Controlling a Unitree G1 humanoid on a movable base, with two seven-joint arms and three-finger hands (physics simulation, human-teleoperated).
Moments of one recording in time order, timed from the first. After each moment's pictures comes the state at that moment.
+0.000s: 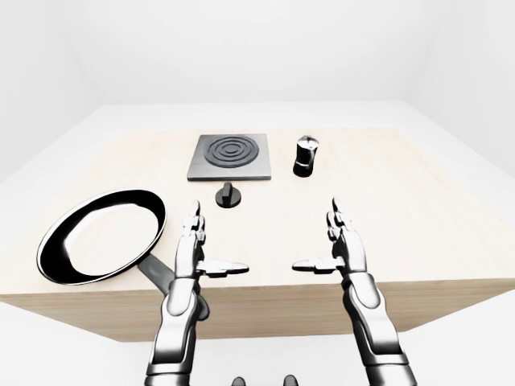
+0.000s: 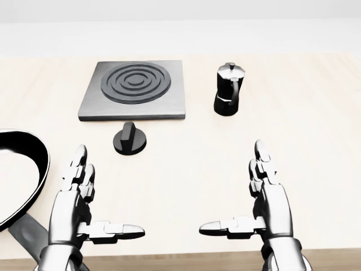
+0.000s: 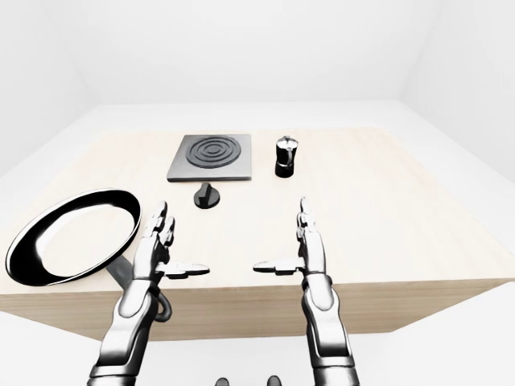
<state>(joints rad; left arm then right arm) 0.00 0.01 0.02 0.01 -0.01 0.00 -0.02 0.00 -0.01 -0.02 0.00 0.01 0.00 0.01</state>
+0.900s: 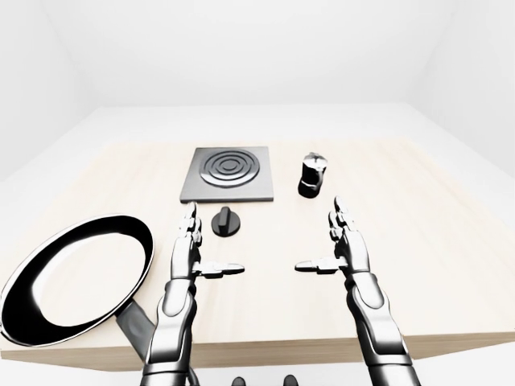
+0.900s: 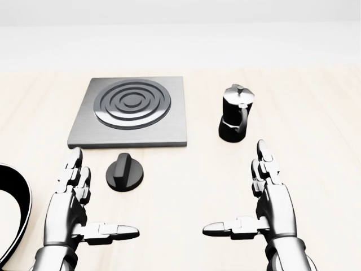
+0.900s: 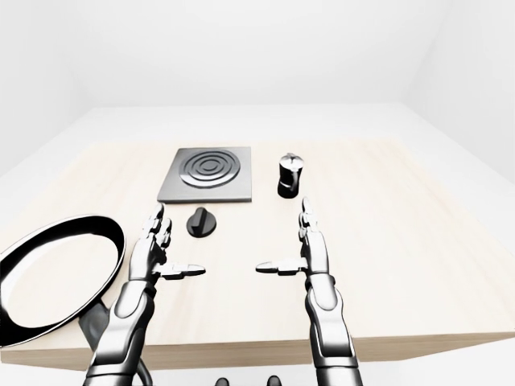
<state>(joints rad) -0.01 0.02 0.05 0.04 -0.04 -0.02 -0.04 0.00 -0.02 -0.04 0.00 0.01 0.00 0.04</state>
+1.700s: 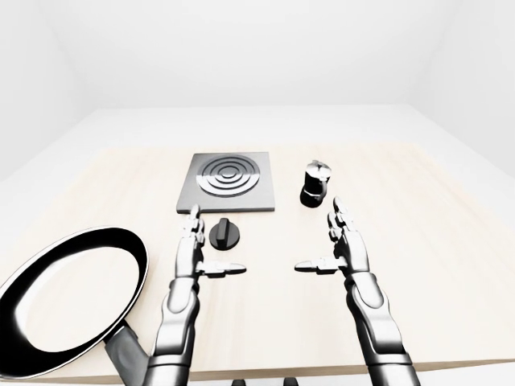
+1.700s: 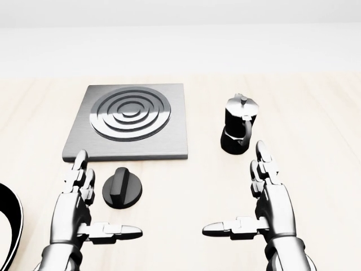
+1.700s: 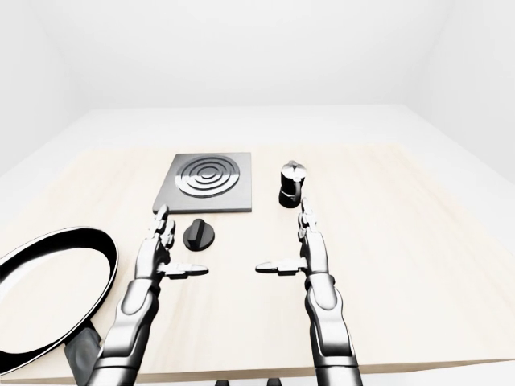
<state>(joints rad) -0.04 0.02 0.04 0.13 -0.03 -0.06 -0.03 -0.01 -0.02 -0.04 0.00 0.02 0.02 0.04</state>
